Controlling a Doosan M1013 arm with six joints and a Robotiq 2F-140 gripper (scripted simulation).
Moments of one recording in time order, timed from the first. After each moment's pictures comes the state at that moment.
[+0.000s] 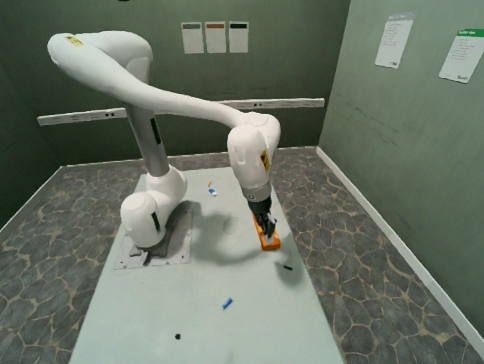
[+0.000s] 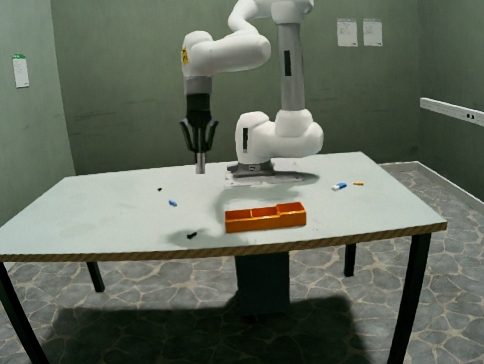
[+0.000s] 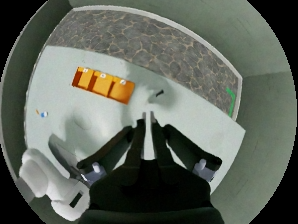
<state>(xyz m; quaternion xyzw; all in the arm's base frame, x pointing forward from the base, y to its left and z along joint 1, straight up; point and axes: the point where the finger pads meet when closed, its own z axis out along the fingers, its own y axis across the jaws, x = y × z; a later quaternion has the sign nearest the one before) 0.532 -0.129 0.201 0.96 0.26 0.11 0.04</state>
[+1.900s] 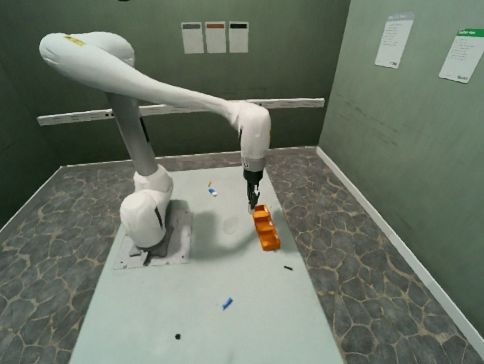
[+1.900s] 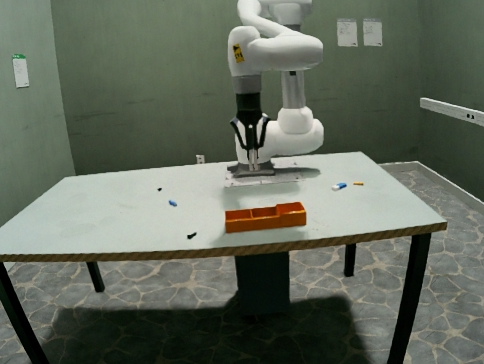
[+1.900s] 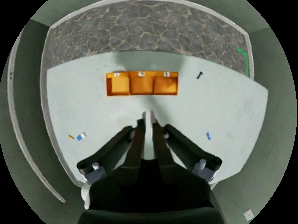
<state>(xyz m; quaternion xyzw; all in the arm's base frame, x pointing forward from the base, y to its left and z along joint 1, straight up) 0.484 0.033 0.191 1.00 0.09 0.00 0.00</state>
